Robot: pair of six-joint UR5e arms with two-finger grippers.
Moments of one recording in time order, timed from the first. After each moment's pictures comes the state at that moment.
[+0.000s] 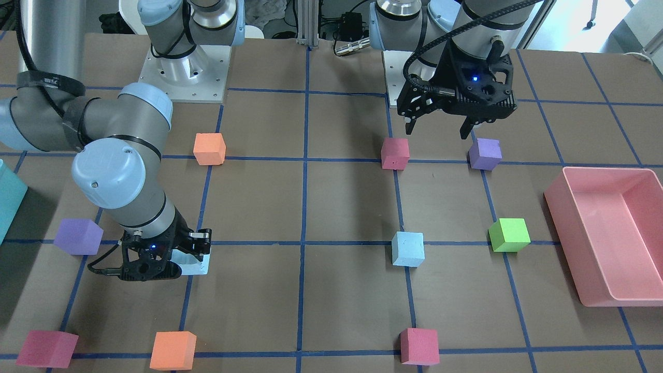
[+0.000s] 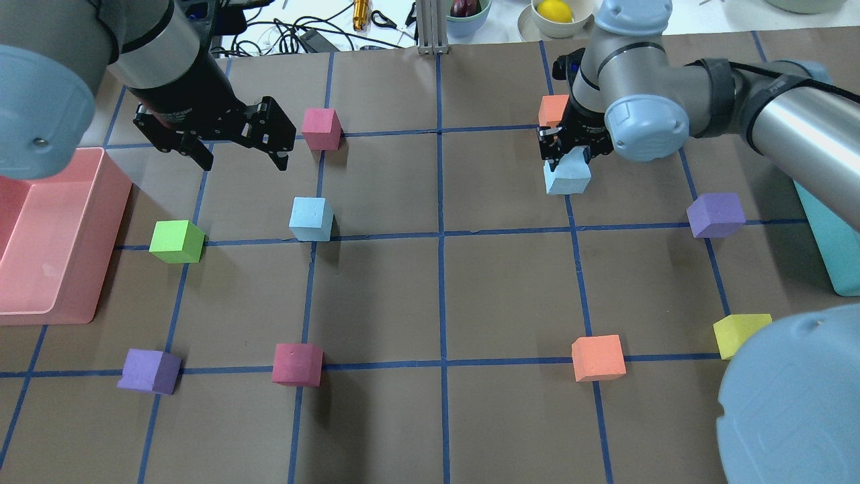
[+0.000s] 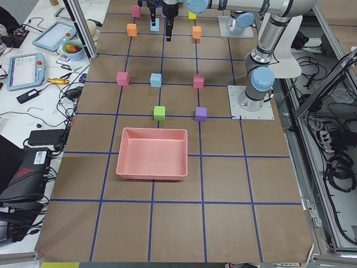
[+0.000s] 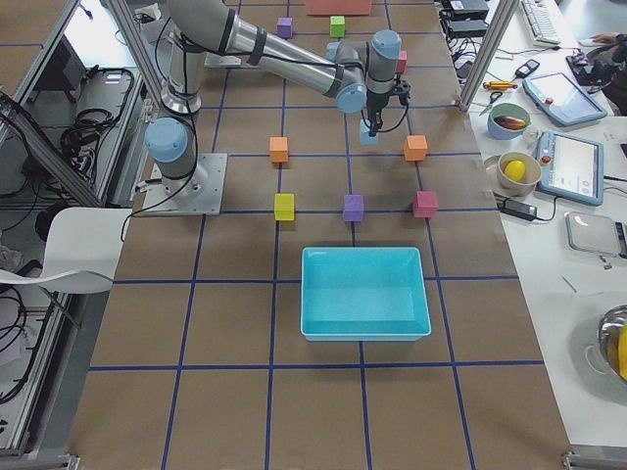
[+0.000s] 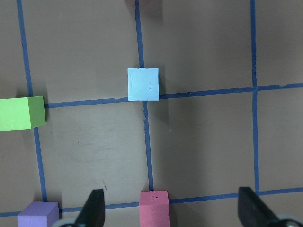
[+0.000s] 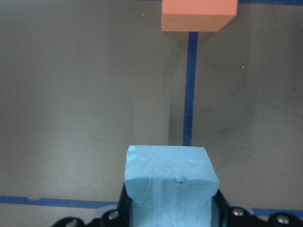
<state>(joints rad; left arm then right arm) -1.61 -1.55 -1.58 -1.54 1.55 0.02 1.60 -1.15 1.59 -2.05 -1.53 -0.01</state>
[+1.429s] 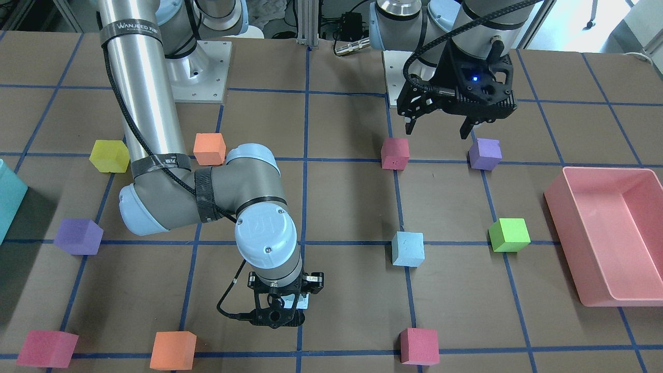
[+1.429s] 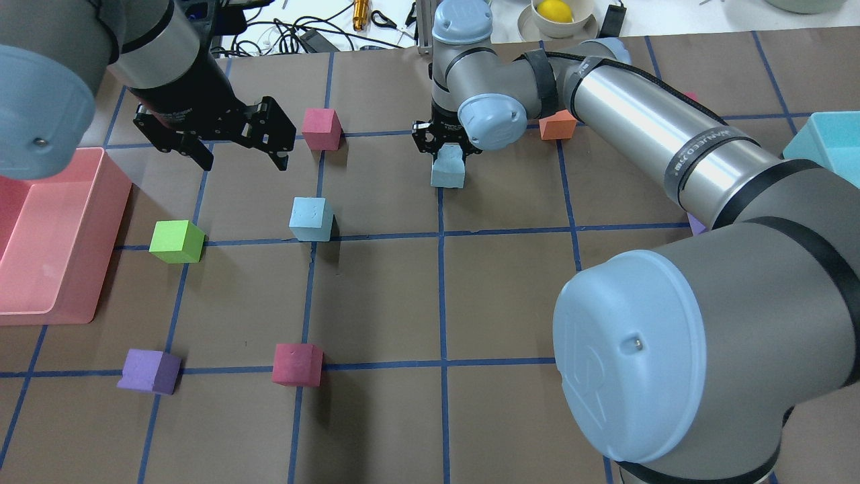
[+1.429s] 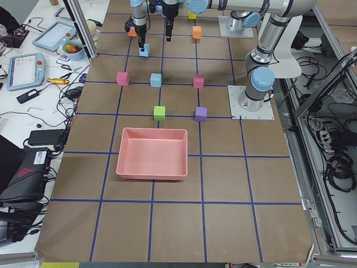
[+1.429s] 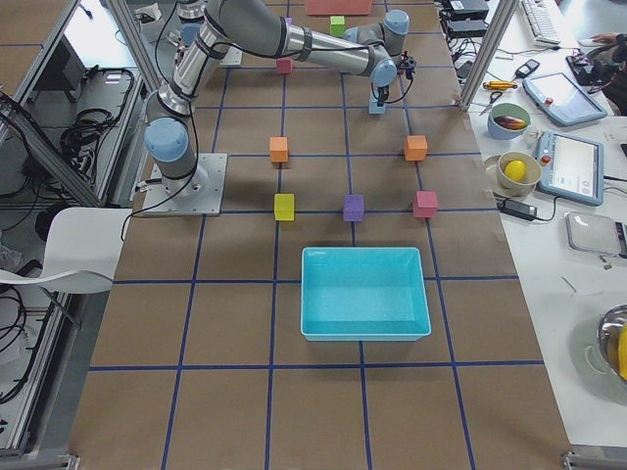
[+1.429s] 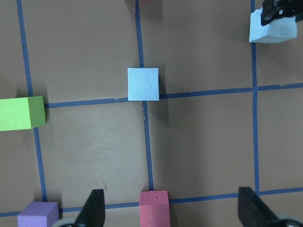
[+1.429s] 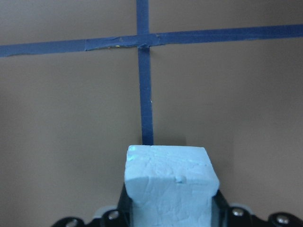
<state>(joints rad) -1.61 -1.55 -1.58 -1.54 1.55 0.02 1.85 -0.84 1.26 -2.03 -1.50 0.32</state>
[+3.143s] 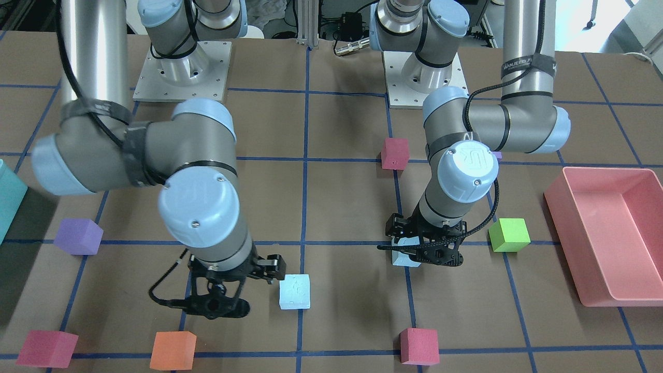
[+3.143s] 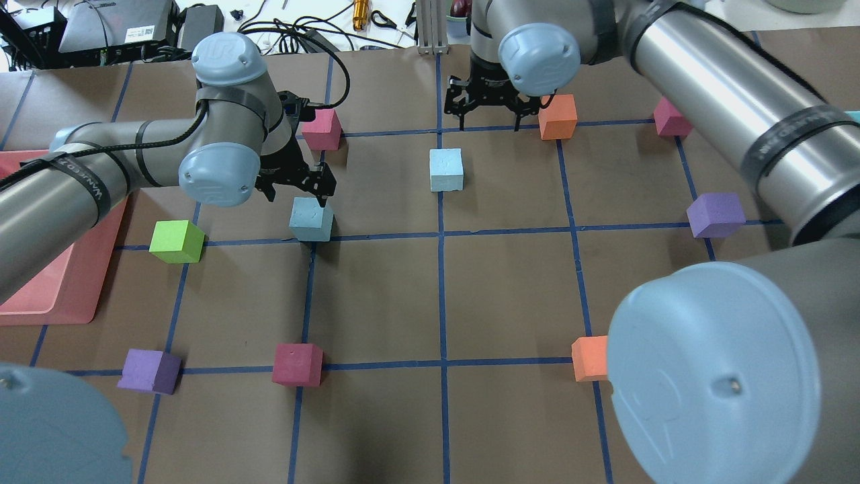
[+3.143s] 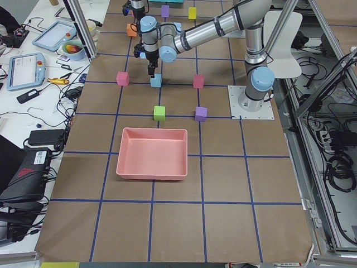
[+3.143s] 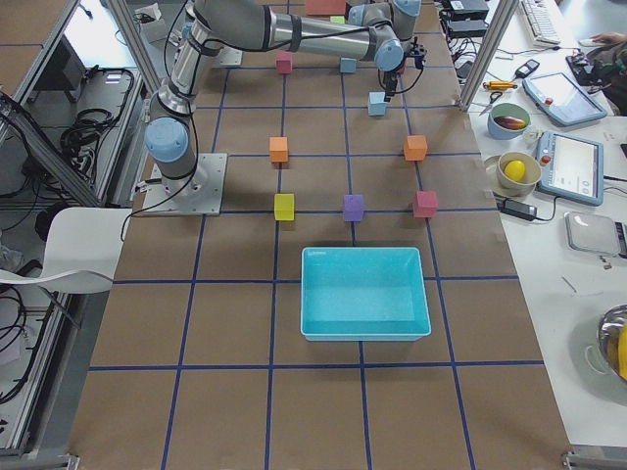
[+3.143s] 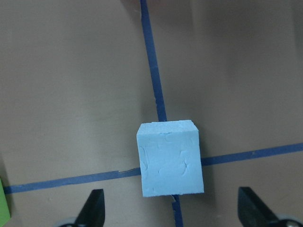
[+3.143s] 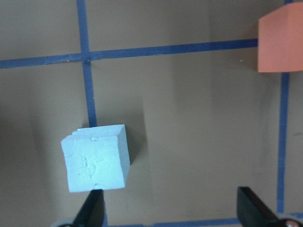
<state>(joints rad) -1.59 -1.98 -1.73 -1.04 1.60 0.12 1.75 -0.99 1.22 -1.77 -1.55 0.25</state>
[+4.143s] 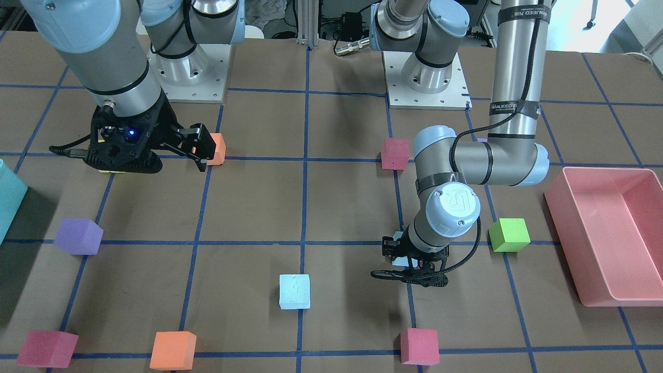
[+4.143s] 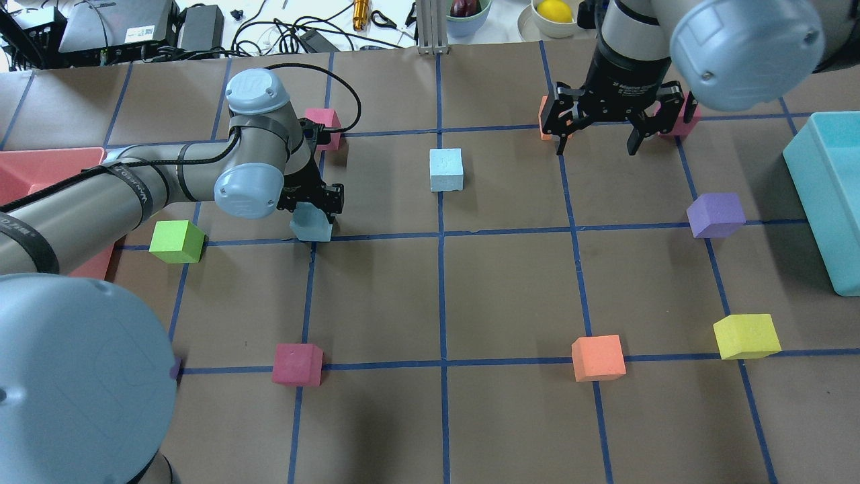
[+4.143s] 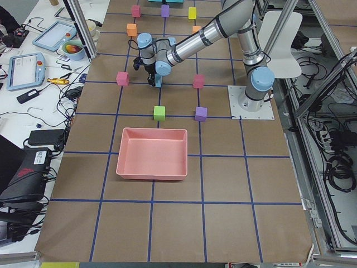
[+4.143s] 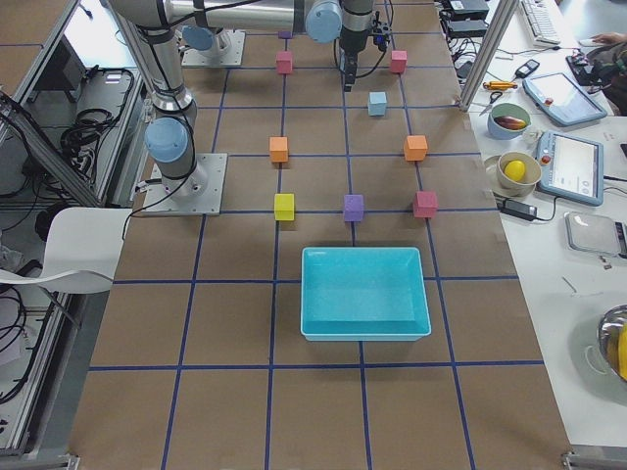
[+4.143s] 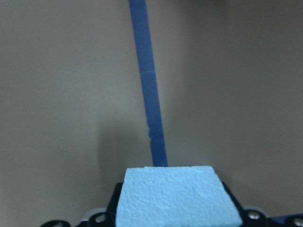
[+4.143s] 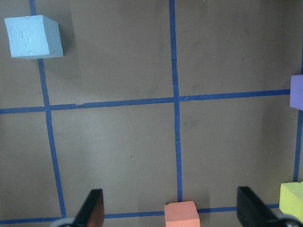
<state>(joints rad) -1.59 -2.09 -1.73 -0.97 1.57 0.09 1.61 -1.46 1.54 -1.62 -1.57 0.10</state>
